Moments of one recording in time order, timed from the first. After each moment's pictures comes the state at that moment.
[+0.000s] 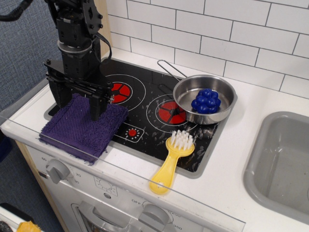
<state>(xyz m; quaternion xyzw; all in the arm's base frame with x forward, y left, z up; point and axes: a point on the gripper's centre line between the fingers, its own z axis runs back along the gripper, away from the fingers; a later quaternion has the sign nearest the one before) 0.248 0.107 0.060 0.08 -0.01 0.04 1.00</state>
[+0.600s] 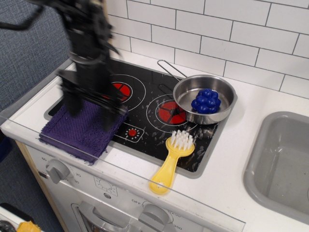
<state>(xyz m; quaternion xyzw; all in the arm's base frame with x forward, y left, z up) 0.250 0.068 0.048 0.05 -0.01 -0.01 1.00</state>
